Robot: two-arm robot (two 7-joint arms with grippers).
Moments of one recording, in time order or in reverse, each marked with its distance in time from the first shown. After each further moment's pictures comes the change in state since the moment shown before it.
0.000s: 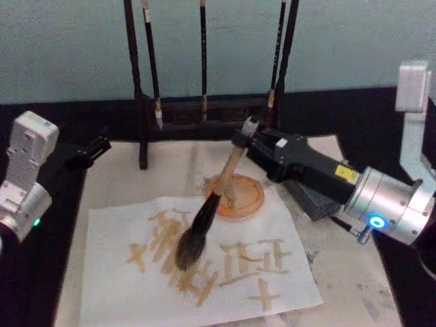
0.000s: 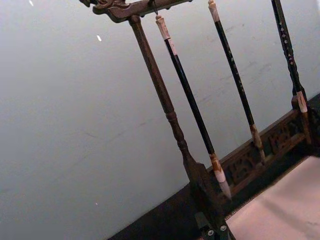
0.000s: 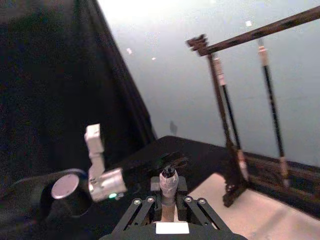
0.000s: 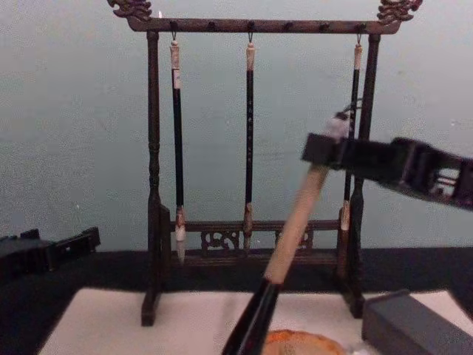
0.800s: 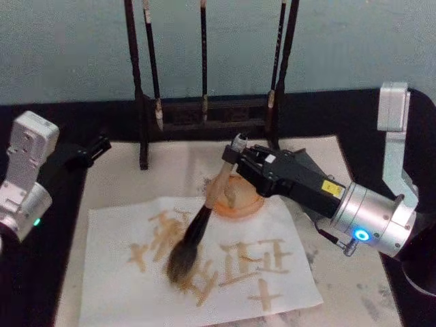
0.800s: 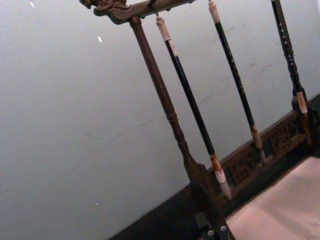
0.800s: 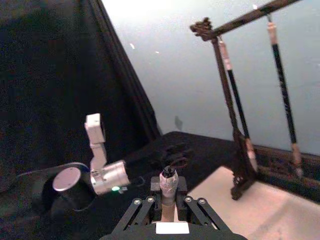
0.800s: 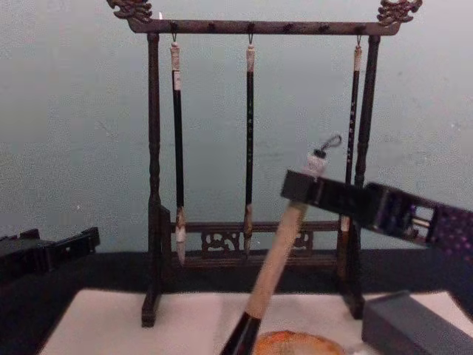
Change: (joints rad) left arm 0.000 0.000 0.000 0.000 0.000 0.000 0.000; right arm -0.027 -0.079 0.007 0.069 -0.052 -0.004 0.054
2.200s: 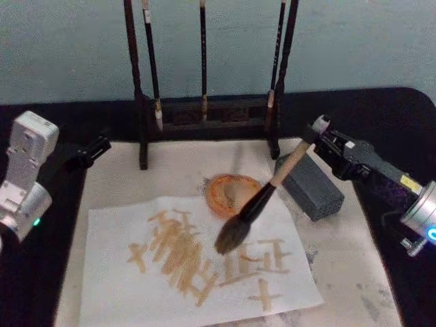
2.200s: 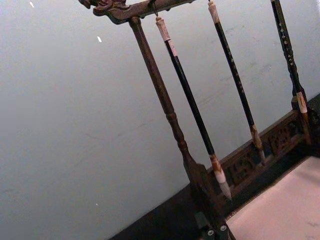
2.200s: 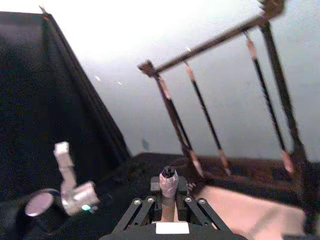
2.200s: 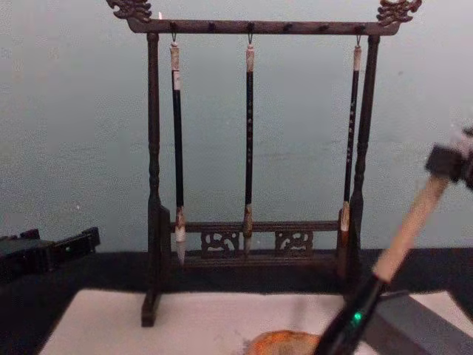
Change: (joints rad) left arm 0.000 0.000 0.000 0.000 0.000 0.000 0.000; right arm -0.203 0.071 0.253 -0.052 0.100 -0.036 0.017
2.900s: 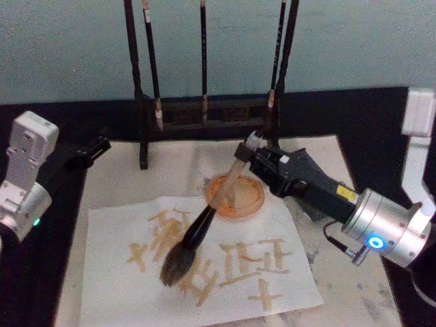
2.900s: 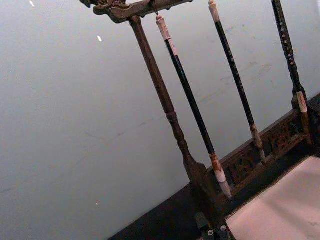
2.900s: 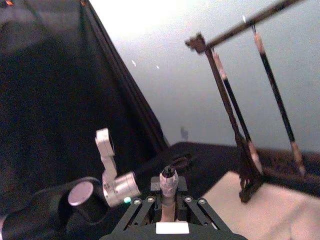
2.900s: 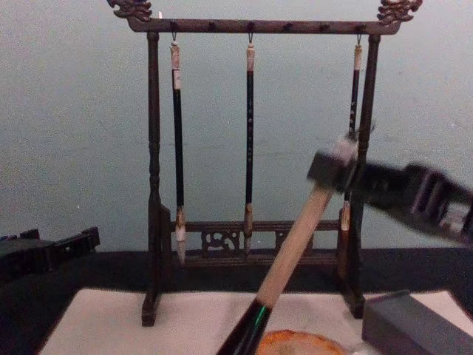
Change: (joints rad) left arm 0.000 0.000 0.000 0.000 0.000 0.000 0.000; right arm 0.108 -0.092 -0.159 0.016 -0.046 0.055 0.023
